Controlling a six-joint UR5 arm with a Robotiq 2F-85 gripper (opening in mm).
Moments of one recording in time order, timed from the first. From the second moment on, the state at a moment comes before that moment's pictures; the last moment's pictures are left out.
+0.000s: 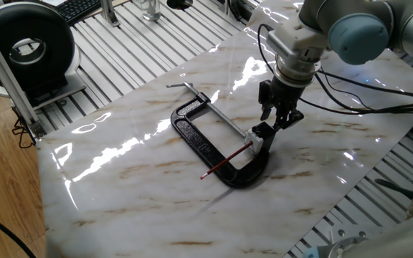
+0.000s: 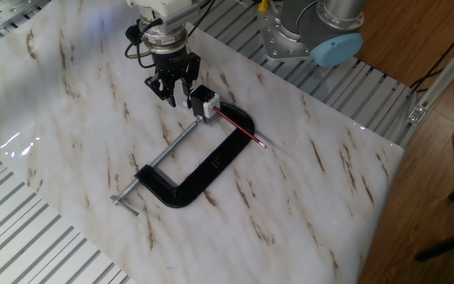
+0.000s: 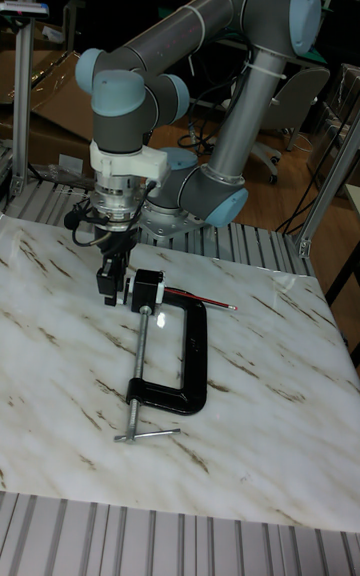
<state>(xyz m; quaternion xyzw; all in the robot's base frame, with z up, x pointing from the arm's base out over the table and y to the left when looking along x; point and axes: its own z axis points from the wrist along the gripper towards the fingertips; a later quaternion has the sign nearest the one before) 0.417 -0.080 0.030 -0.63 0.77 0.04 0.06</state>
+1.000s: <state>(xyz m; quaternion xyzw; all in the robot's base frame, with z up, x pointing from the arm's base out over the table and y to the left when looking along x) 0.416 -0.079 0.031 -0.63 0.77 0.04 0.07</state>
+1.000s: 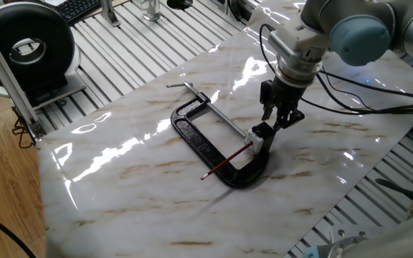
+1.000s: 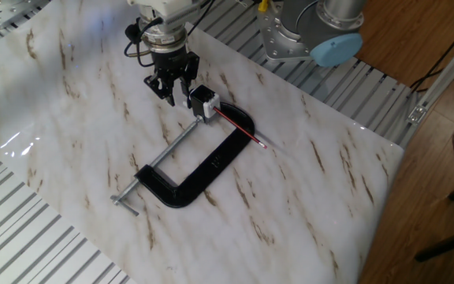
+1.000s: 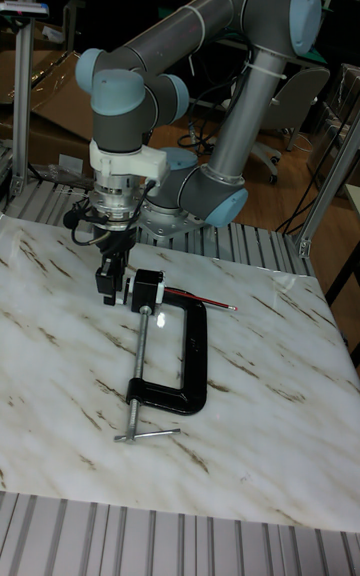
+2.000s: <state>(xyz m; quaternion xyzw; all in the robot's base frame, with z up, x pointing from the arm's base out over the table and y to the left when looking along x) 0.406 -0.080 0.034 -0.64 0.77 0.04 0.07</state>
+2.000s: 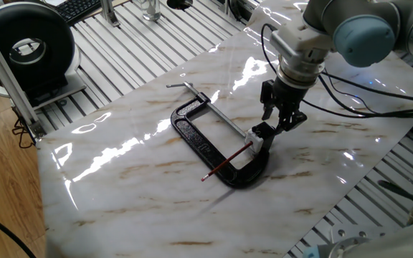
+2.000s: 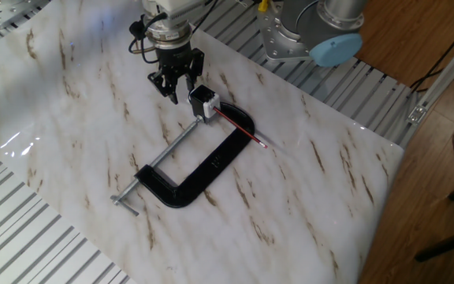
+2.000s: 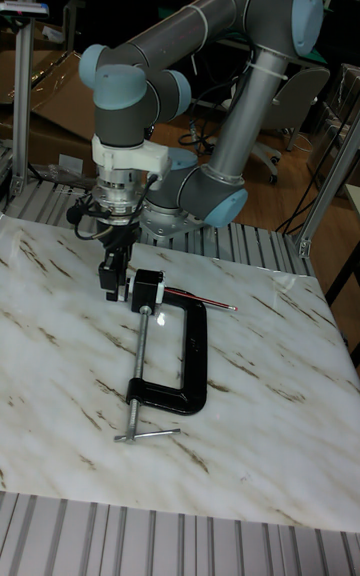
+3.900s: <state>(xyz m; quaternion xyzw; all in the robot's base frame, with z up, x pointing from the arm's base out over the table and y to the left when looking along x) 0.376 -0.076 0.008 -0.64 0.76 0.03 0.09</state>
